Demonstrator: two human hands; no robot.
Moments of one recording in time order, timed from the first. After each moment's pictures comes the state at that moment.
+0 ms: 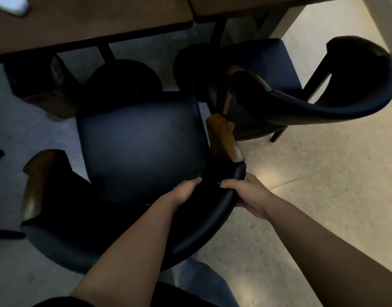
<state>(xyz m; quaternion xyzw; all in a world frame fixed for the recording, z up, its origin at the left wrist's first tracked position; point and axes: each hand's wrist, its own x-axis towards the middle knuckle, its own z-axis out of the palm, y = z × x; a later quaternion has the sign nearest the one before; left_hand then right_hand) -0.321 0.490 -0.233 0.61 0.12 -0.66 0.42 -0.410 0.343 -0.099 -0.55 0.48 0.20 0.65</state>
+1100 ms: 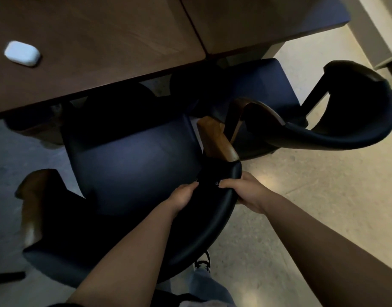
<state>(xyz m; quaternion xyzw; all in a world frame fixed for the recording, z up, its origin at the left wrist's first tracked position) -0.210 0.501 -0.215 0.64 0.08 -0.64 0.42 -0.294 0.351 -0.099 -0.55 0.51 0.20 0.63</state>
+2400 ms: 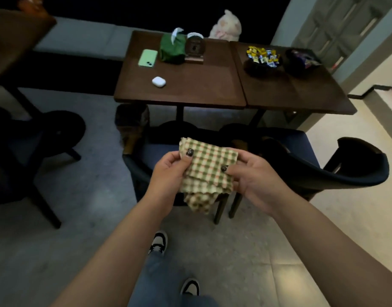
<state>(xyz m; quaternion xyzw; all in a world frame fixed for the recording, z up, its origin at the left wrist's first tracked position) -0.360 0.645 0.057 0.60 0.11 -0.19 0.77 -0.404 0.471 0.107 -0.59 0.18 0.12 0.78</state>
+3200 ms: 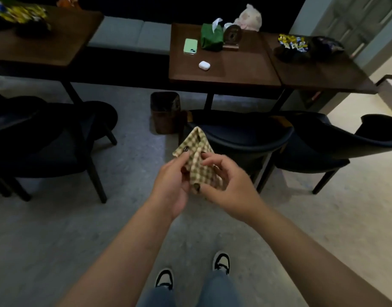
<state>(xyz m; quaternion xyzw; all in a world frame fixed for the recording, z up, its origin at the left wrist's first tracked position) -0.484 0.881 0.077 0.44 0.19 -0.24 0.84 -0.533 0.749 0.087 -0.83 -0.01 0.01 0.55</state>
